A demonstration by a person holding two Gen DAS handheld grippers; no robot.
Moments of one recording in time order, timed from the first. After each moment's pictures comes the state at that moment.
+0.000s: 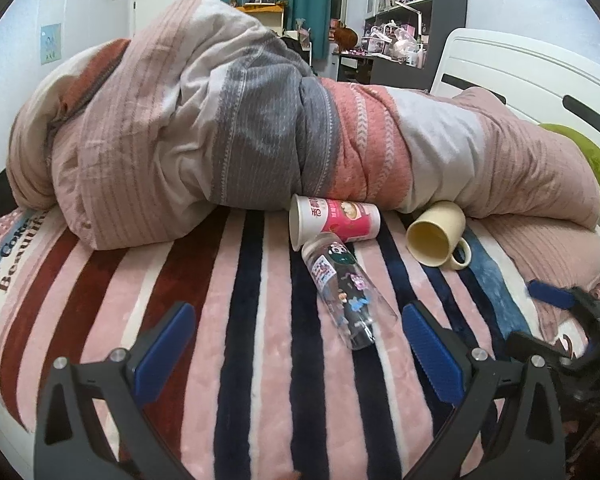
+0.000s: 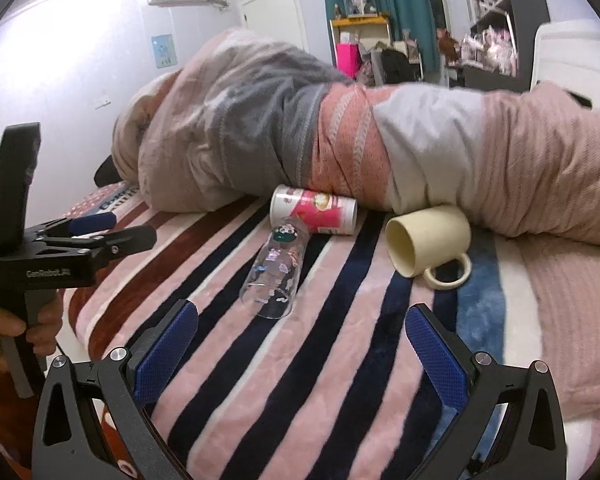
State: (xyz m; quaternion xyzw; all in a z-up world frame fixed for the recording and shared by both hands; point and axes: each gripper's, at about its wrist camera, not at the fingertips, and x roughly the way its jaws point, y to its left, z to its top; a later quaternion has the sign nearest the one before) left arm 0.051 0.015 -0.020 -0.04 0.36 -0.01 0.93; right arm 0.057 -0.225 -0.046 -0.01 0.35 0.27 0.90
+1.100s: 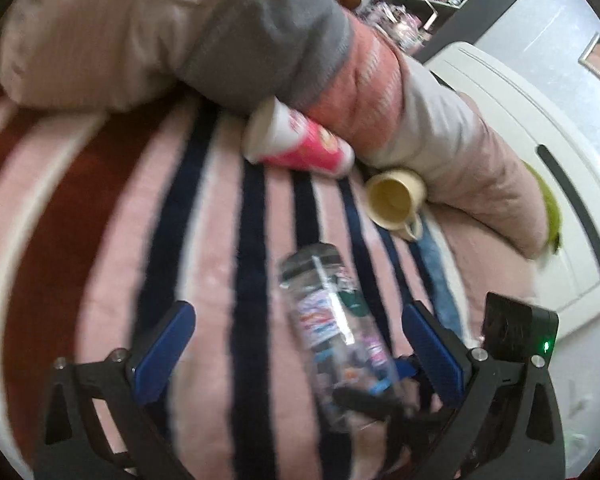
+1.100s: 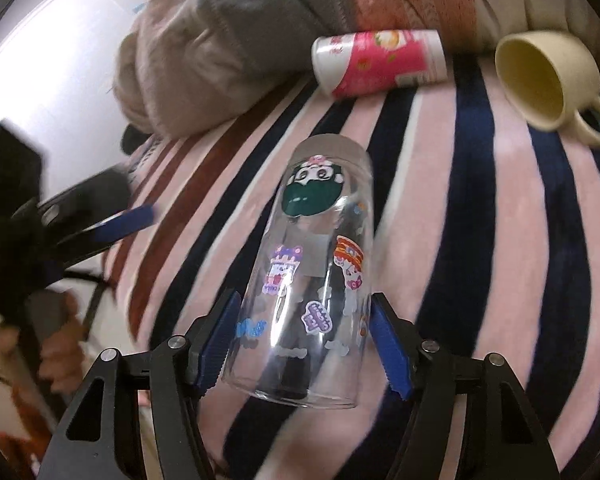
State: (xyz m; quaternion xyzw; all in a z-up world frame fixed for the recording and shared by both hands) left arm 0.074 0.045 -0.103 -0.24 0.45 -0.14 0.85; right arm 0.075 -0.156 -0.151 0.10 0.51 0.36 0.77
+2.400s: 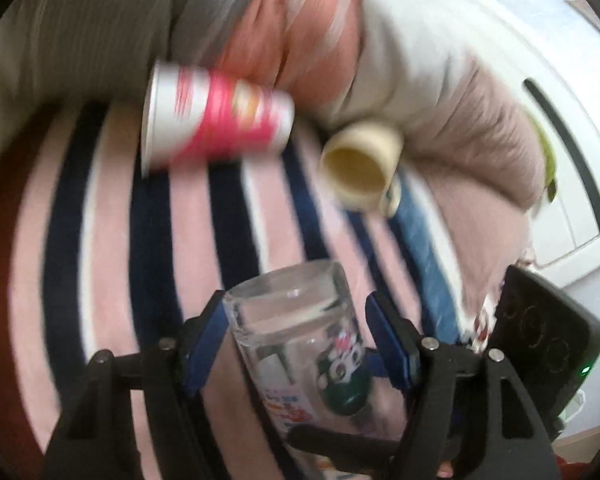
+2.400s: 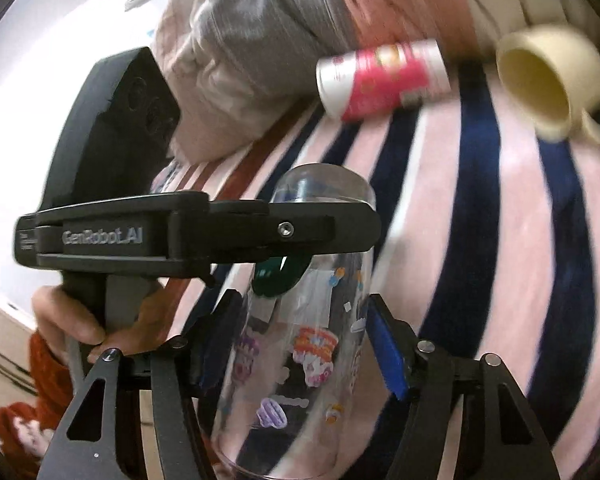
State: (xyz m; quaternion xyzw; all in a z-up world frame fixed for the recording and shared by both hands) left arm 0.181 -0.029 -0.099 -0.15 0.51 -0.23 0.81; right arm 0.099 -0.173 -0.134 0.13 0.46 0.37 0.79
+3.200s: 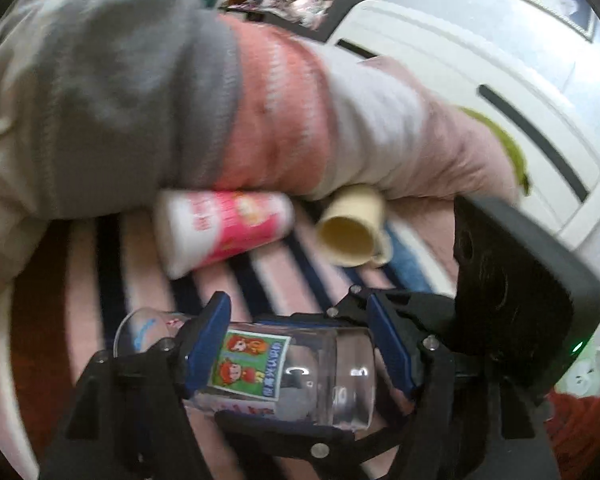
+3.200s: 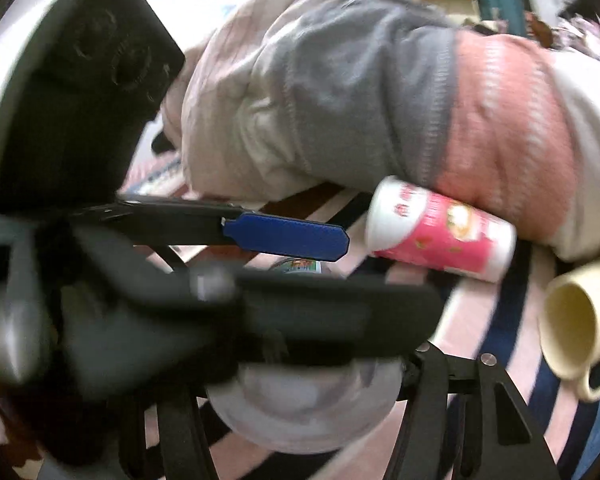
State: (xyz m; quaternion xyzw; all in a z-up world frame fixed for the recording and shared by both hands) left arm 0.192 0.012 -0.075 -0.10 0.42 -0.26 0.86; right arm 0.137 -0.087 -0.108 -0.05 0.38 0.42 0.82
